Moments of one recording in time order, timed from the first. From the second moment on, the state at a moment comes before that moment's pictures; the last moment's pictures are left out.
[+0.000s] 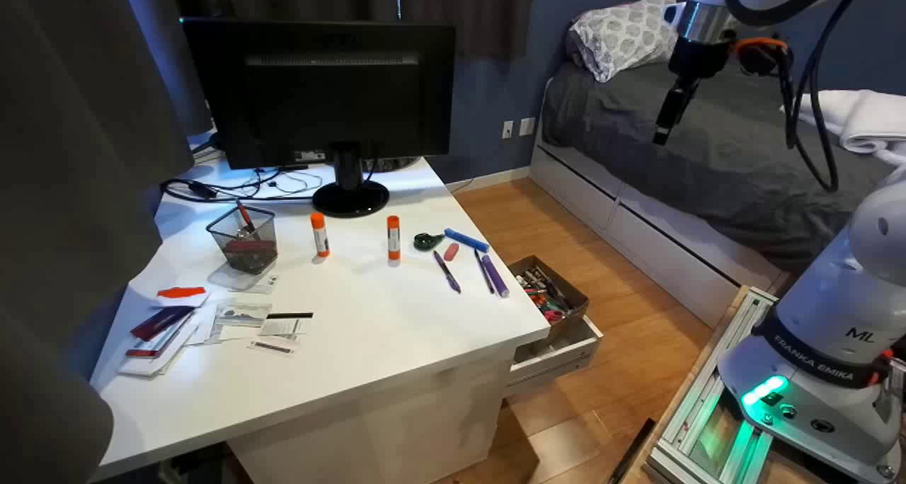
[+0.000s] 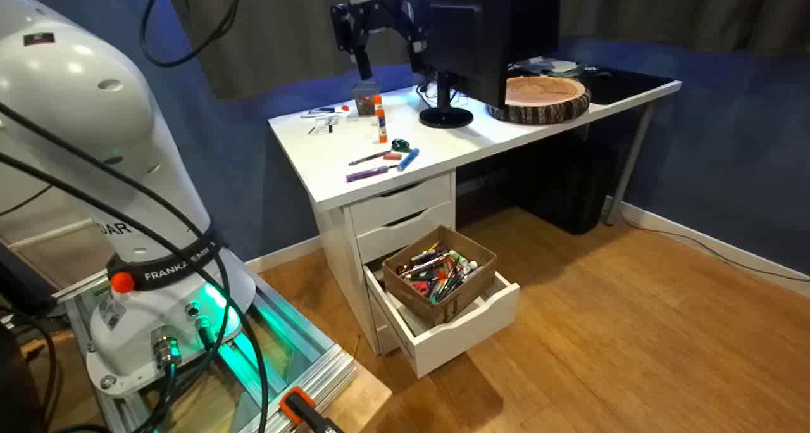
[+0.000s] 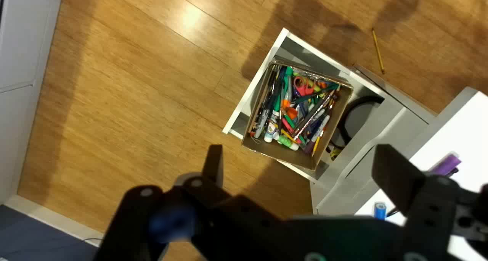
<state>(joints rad) -0.14 -0.71 -0.15 -2.69 -0.29 2.06 -0.29</state>
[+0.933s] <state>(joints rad) -0.14 -0.71 -0.15 -2.69 -0.29 2.06 -0.29</state>
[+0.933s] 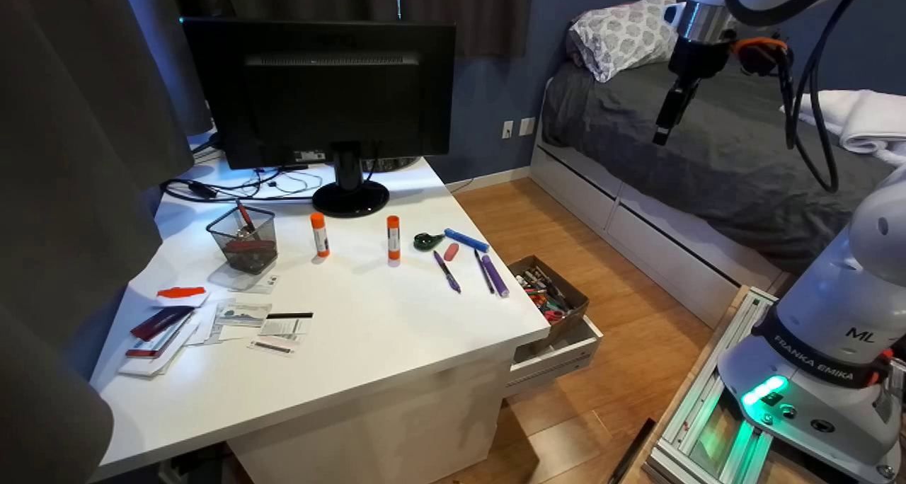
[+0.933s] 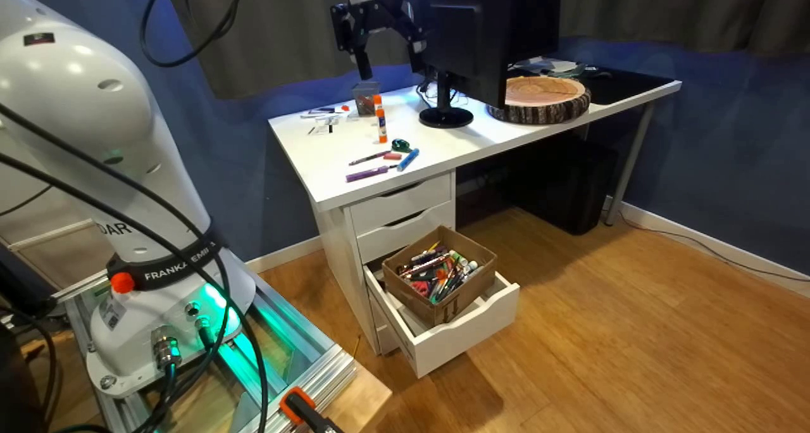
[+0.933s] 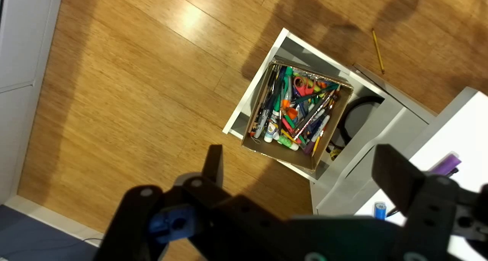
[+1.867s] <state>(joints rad) -0.13 -0.68 -0.17 -2.70 -0.28 2.06 -0.29</state>
